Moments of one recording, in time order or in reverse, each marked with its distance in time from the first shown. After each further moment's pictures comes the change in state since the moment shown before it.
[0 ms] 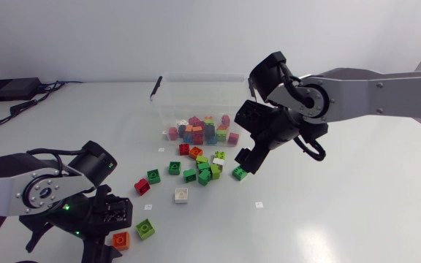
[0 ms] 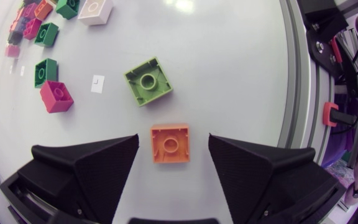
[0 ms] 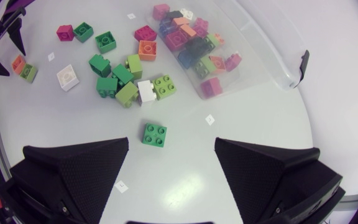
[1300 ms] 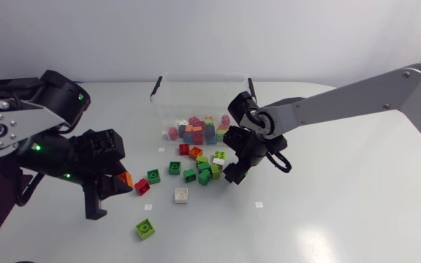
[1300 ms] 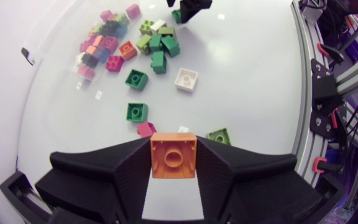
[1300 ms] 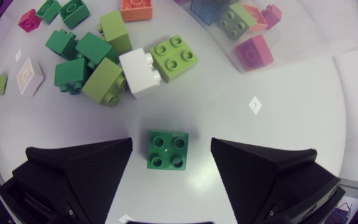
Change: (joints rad) left arm 0.101 -0.085 0.296 -0.069 0.091 -0.110; right arm -0.020 0.349 0.097 0.053 -0.033 0.133
